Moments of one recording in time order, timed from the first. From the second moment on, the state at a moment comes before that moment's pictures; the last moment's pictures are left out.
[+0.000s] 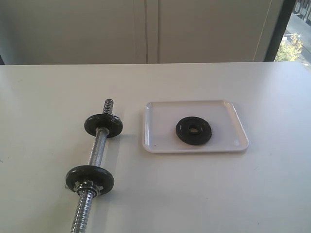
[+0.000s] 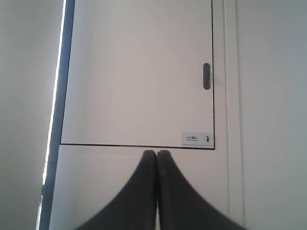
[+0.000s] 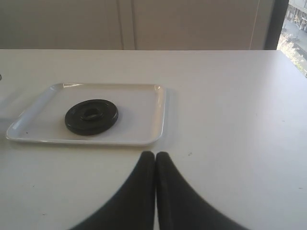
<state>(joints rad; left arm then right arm) -0.03 0.00 0.02 -0.09 -0.56 0.01 0.17 0.00 0.00 -0.07 0.30 0.11</state>
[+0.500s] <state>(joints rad) -0.03 0.40 -0.34 0.08 -0.06 -0.13 0.17 0.00 0.00 -0.07 0.30 0.11</state>
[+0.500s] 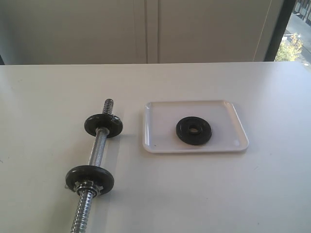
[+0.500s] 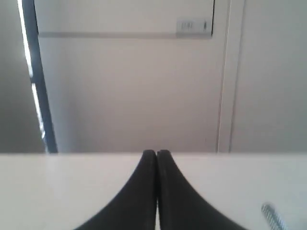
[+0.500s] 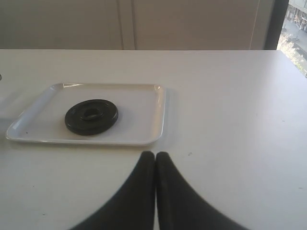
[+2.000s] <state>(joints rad) -0.49 1.65 -1.04 -0.21 0.54 -0.13 0.17 0.00 0.00 -0.07 -0.10 0.11</state>
